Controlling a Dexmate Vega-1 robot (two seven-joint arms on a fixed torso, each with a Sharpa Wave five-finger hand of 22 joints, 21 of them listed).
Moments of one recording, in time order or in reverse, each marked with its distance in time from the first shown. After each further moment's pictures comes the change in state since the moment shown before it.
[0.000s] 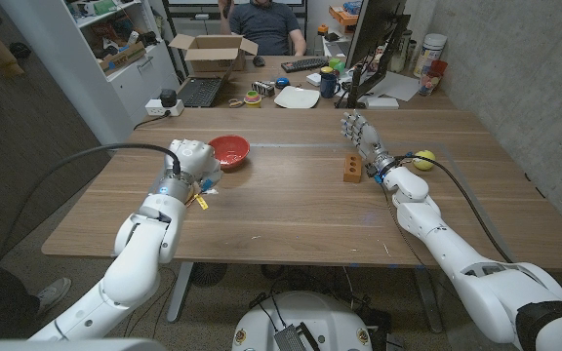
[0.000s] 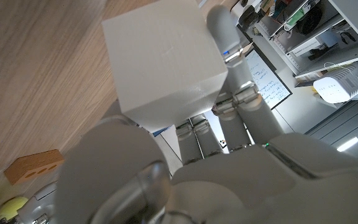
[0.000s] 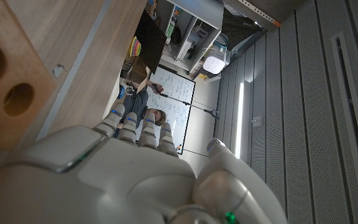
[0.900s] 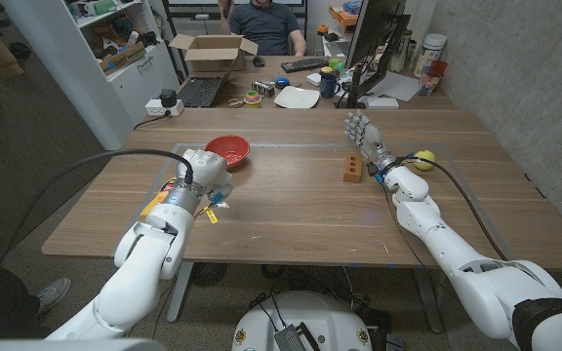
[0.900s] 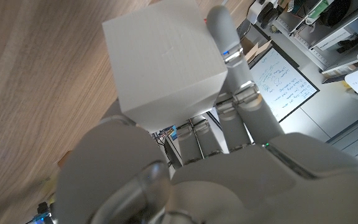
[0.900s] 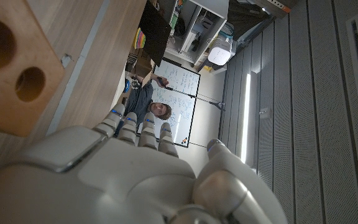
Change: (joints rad) left arm 0.084 0.010 0.000 -0.113 0.106 -0.057 -0.137; left_hand 0.000 0.000 -0.001 -0.002 0.000 -0.017 0.000 -0.008 0.000 0.000 0.000 -0.010 0.000 -0.003 0.000 0.025 -0.001 0.000 0.000 0.000 0.000; right arm 0.019 0.019 0.020 0.035 0.004 -0.016 -0.016; right_hand 0.000 0.000 0.000 0.000 0.000 0.000 0.000 0.000 0.000 0.000 0.000 0.000 0.000 0.000 0.000 0.000 0.000 0.000 0.000 0.008 0.000
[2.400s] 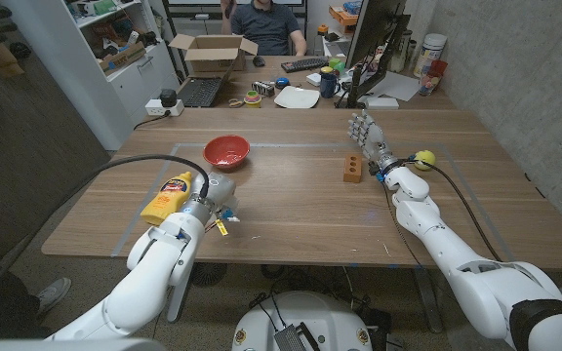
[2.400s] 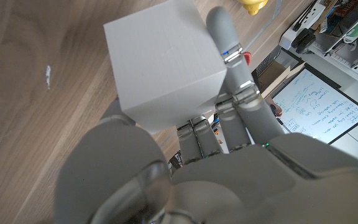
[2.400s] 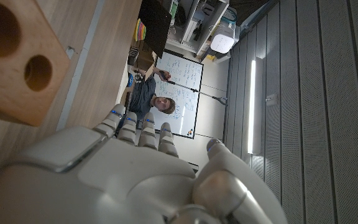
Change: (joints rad) left arm -0.041 0.074 0.110 -0.001 -0.012 0.006 -0.176; left_hand 0.000 0.000 -0.001 -0.026 0.000 -0.049 0.022 -0.007 0.000 0.000 0.000 -0.029 0.000 -0.008 -0.004 0.023 -0.020 0.000 0.000 0.000 0.000; right arm -0.008 0.019 0.039 -0.008 0.030 -0.042 -0.010; right_hand 0.000 0.000 0.007 0.001 -0.004 0.000 0.000 0.000 0.000 0.000 0.000 0.000 0.000 0.000 0.000 0.000 0.000 -0.004 0.004 0.000 0.000
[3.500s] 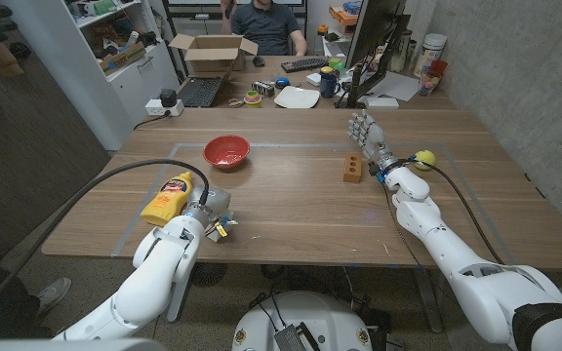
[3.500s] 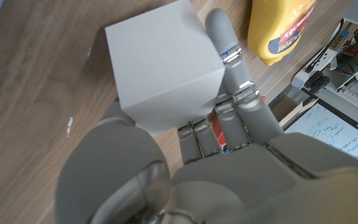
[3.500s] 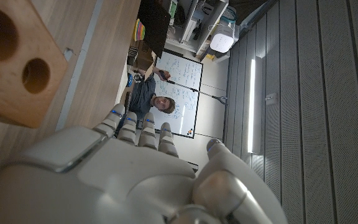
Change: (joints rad) left arm -0.030 -0.039 0.013 0.080 -0.024 -0.017 -0.118; left_hand -0.005 0.005 -0.011 -0.003 0.007 -0.030 -0.001 -0.004 -0.005 -0.003 -0.003 -0.035 0.000 -0.006 -0.006 0.013 -0.040 -0.010 -0.003 0.000 -0.002; right arm -0.011 -0.007 -0.008 -0.027 0.011 -0.011 -0.012; right_hand 0.000 0.000 0.000 0.000 0.000 0.000 0.000 0.000 0.000 0.000 0.000 0.000 0.000 0.000 0.000 0.000 0.000 0.000 0.000 0.008 0.000
